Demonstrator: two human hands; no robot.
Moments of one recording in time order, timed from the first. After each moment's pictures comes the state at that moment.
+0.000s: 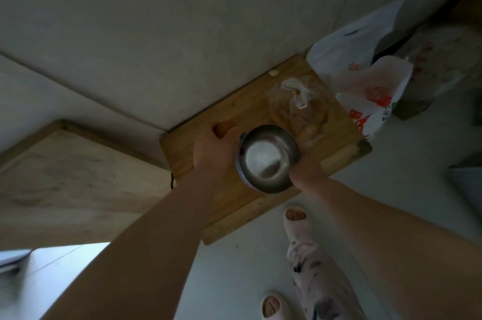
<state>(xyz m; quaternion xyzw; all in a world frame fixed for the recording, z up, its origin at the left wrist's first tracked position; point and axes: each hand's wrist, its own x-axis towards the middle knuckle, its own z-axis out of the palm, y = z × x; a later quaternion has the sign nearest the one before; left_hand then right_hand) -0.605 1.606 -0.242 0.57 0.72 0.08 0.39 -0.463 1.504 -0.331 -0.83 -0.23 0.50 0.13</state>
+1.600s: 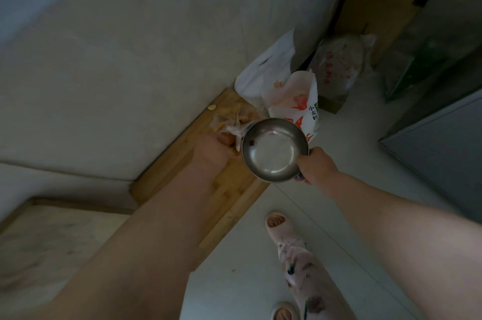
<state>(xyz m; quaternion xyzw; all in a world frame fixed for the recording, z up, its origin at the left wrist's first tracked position) -0.500 1.574 -0.170 0.74 0.55 -0.08 0.39 -0.370 1.412 -0.214 -0.83 -0.03 0.46 0.30</state>
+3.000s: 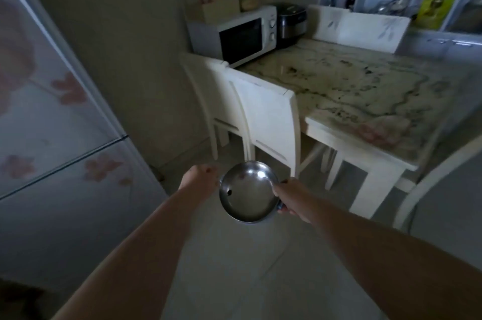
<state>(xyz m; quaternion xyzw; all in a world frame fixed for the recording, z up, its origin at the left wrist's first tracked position) -0.393 0.687 0.083 0.90 -0.16 -0.22 0.33 -0.544 0.539 0.052 -0.69 0.45 0.01 0.56</state>
